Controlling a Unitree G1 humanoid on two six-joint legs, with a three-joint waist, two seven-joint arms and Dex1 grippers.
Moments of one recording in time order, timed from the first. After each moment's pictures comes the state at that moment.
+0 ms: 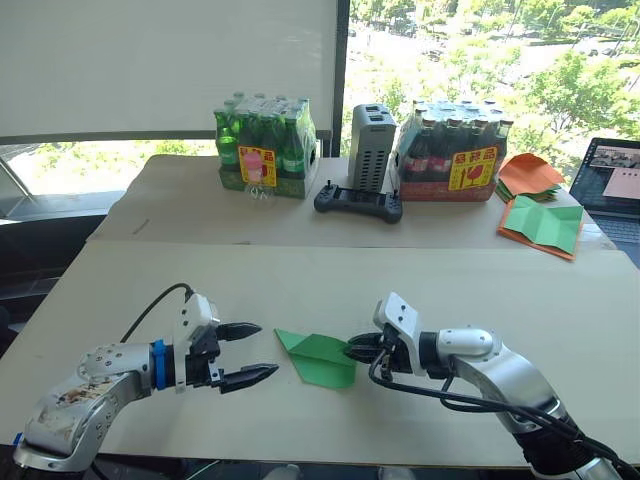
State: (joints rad) left arm -0.02 0.77 0.13 -0.43 -0.63 0.62 -0.99; right arm -0.31 -0.58 0.27 -0.34 0.29 0.69 0.86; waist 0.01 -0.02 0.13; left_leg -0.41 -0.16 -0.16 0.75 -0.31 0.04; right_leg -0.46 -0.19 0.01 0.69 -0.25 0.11
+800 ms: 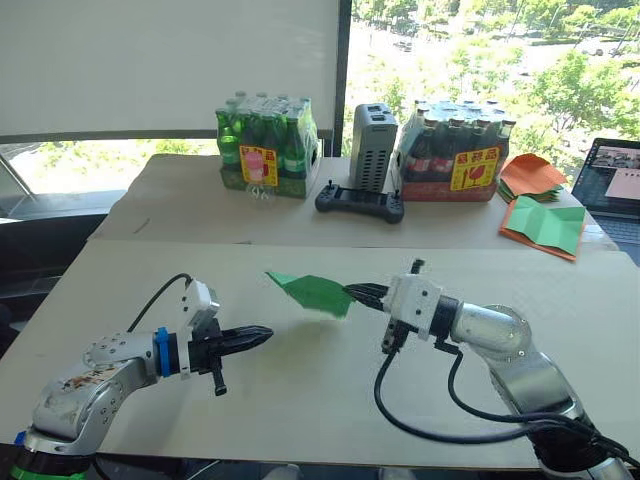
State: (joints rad) left arm -0.08 0.75 0.13 -0.38 -0.67 0.64 -0.97; right arm -0.32 -0.60 0.21 -0.45 -0.01 0.01 0.73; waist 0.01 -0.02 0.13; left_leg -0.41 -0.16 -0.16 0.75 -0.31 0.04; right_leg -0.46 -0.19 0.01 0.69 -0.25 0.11
